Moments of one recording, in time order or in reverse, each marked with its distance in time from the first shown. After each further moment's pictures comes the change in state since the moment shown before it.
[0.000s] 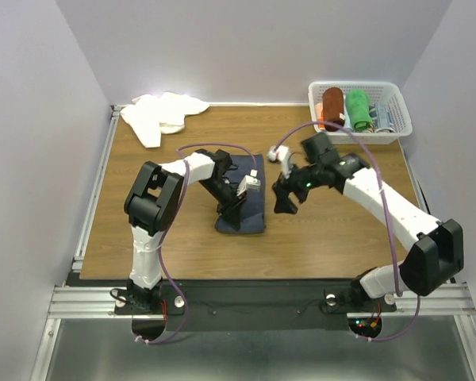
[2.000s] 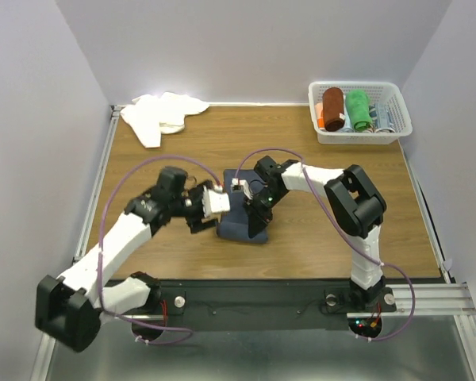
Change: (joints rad) left arm 0.145 -0.921 -0.504 0.379 -0.312 -0.044; right arm 0.207 0.601 0.091 0.053 -0.280 -0.066
